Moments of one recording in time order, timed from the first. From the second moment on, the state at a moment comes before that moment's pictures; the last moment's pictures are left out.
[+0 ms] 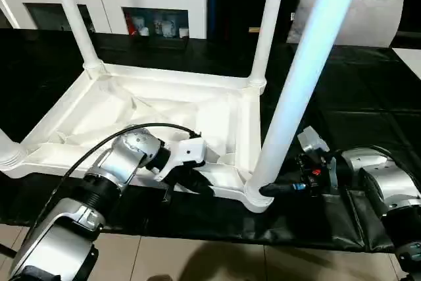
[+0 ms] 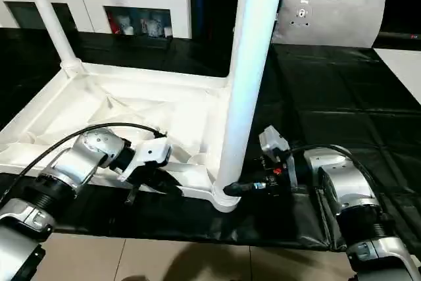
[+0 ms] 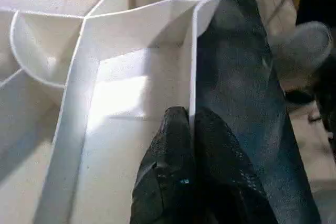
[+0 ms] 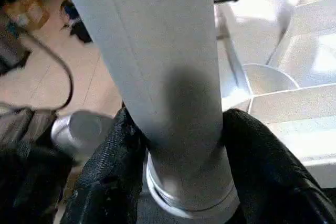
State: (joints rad) left arm -0.65 0.37 -0.39 0.60 0.03 0.11 -1.46; right arm -0.43 -0.53 0.14 0.43 0.31 0.25 1.52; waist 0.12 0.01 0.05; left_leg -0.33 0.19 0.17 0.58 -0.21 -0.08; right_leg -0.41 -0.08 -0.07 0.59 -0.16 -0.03
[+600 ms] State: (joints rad) left arm -0.66 0.14 -0.26 0.58 0.09 0.43 -0.87; right arm -0.46 -0.20 -0.07 0.43 0.19 0.32 0.64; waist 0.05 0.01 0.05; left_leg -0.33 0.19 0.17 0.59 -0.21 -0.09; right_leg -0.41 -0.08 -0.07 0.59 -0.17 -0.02
